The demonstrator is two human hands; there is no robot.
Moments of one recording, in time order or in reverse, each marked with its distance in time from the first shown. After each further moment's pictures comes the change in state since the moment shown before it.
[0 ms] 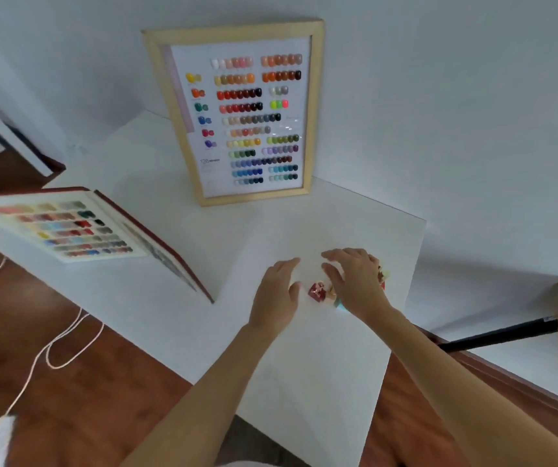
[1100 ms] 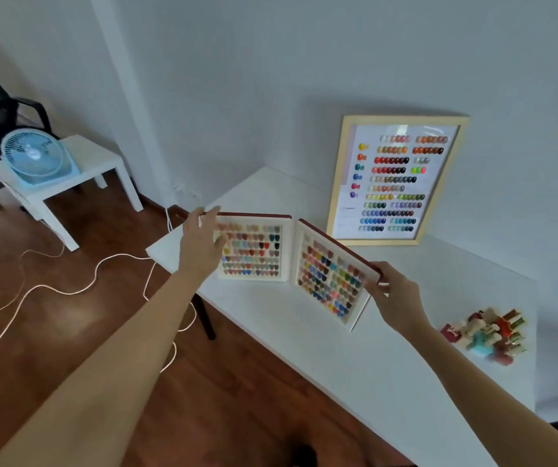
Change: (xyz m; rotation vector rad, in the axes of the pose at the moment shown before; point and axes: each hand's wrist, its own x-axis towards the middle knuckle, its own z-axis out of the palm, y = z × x) left_hand -0.016 -0.250 -0.385 0.250 0.418 -0.039; right_hand -0.014 -0.247 0.079 0.216 0.083 -0.042
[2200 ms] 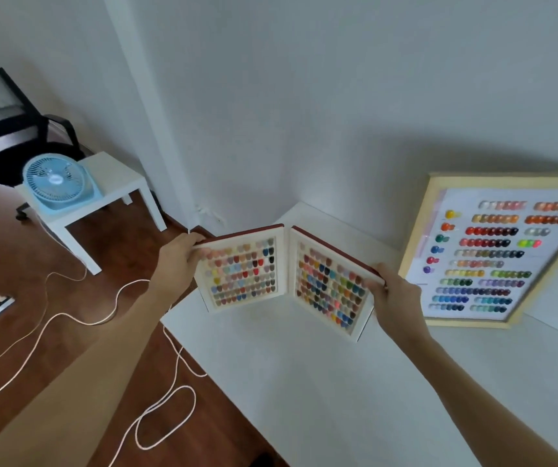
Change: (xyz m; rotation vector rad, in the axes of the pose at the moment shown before) left_hand 0.192 -0.126 -0.015 0.029 0.036 0.043; right_hand 0.224 -0.075 0.100 0.052 0.001 -0.008
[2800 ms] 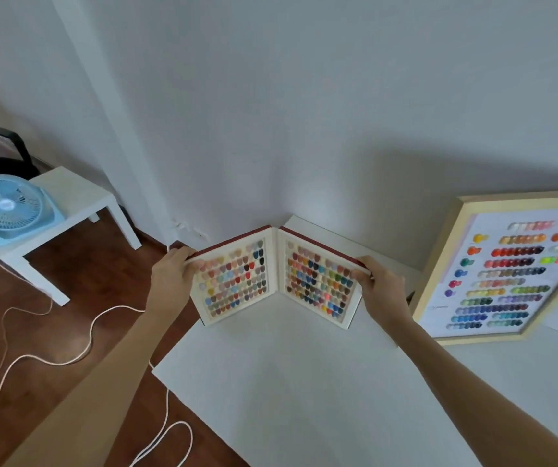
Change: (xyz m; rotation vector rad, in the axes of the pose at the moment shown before) left_hand 0.076 -0.054 0.027 -0.017 0.029 0.020; right_hand 0.093 -0.015 0.062 0.011 0.039 0.058
